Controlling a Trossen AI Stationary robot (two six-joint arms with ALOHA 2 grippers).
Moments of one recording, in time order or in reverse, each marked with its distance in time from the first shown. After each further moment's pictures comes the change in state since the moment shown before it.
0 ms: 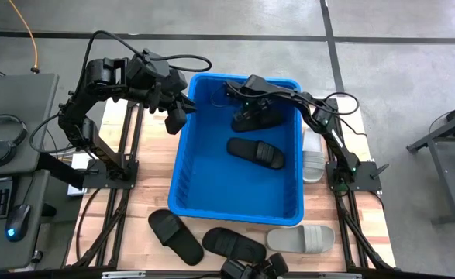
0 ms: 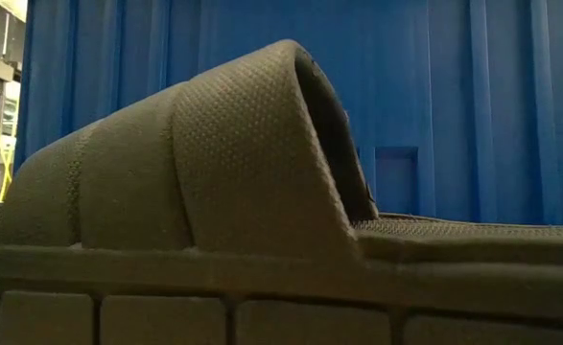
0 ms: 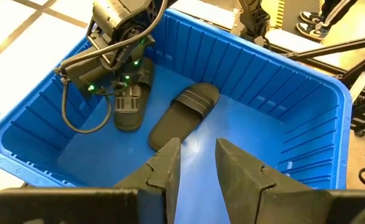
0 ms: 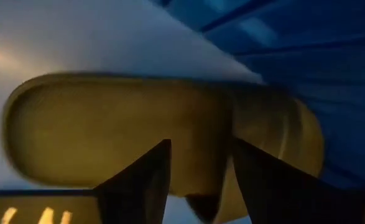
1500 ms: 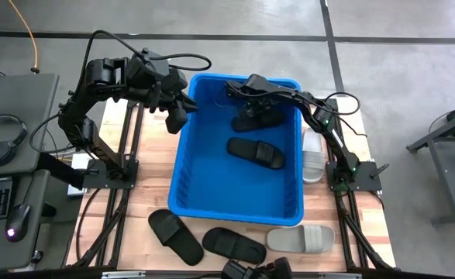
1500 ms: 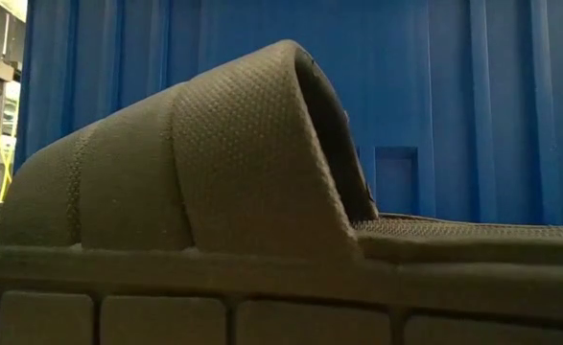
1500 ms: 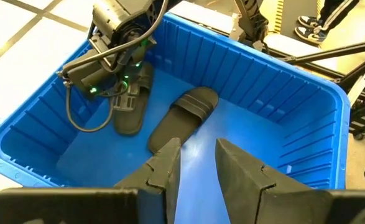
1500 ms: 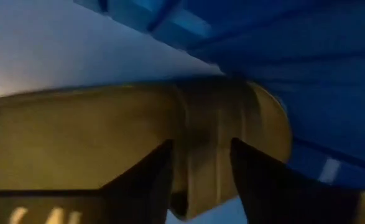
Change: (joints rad) left arm 0.000 0.000 0.000 0.016 0.000 0.000; right arm 0.002 -0.008 0.001 -0.059 0.069 0.141
